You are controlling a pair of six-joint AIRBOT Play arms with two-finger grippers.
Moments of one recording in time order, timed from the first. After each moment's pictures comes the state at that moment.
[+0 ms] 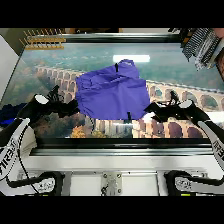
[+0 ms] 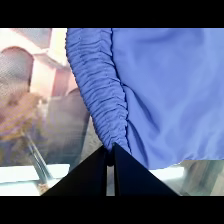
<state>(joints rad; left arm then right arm) 0.03 -1.43 0.92 0.89 -0.90 -1.48 -0.08 -1.44 0.81 -0.74 0.78 1.47</state>
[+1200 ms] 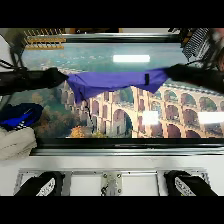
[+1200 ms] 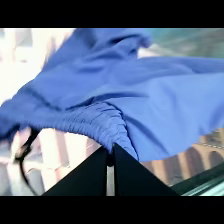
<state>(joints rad) -0.01 -0.98 1.34 0.89 -1.15 -1.48 -0.06 -0.98 1.28 -0.91 0.92 1.29</state>
